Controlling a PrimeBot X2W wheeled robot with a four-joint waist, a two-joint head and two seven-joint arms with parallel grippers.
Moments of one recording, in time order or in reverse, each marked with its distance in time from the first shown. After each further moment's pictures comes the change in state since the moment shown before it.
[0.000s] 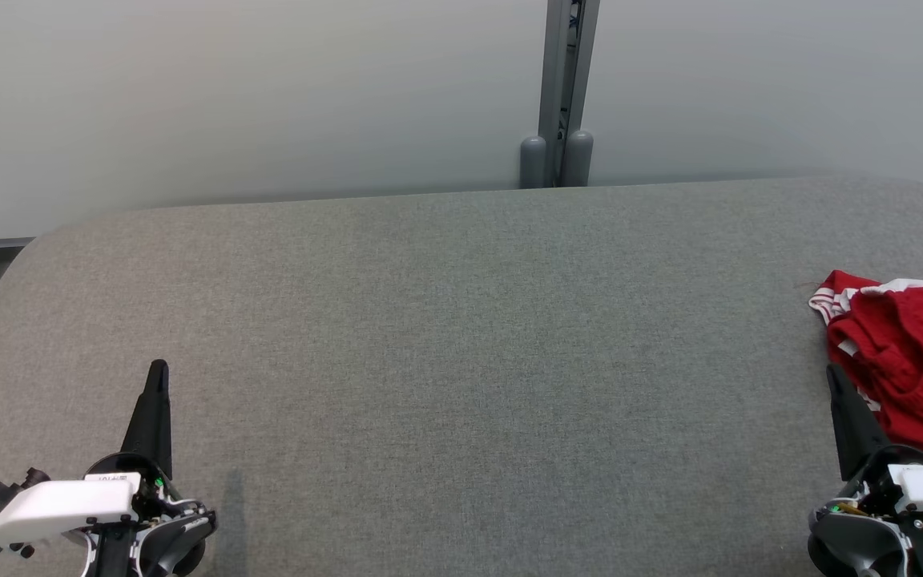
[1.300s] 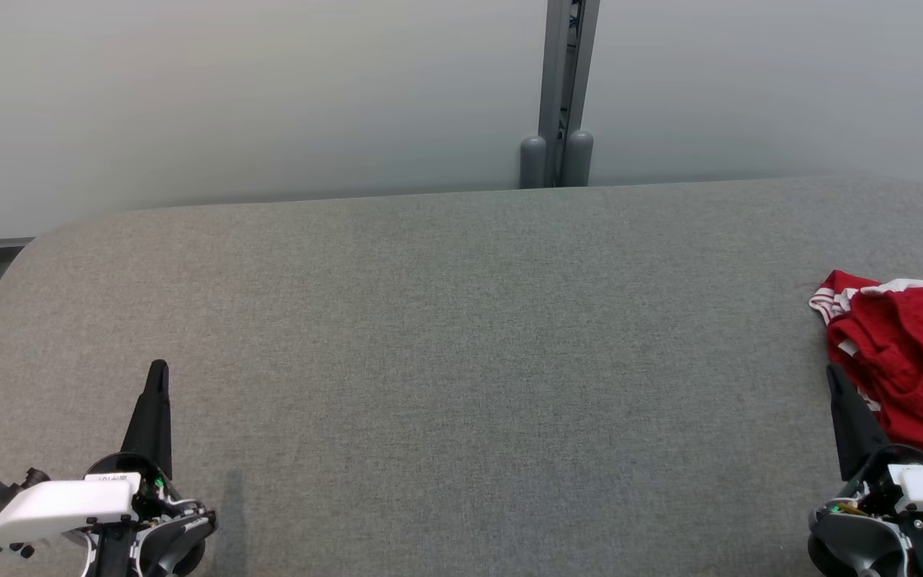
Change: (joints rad) left arm 0.000 0.000 0.000 0.000 0.001 0.000 0.000; right arm 0.000 0.000 0.000 0.000 0.000 0.000 0.000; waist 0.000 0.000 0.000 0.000
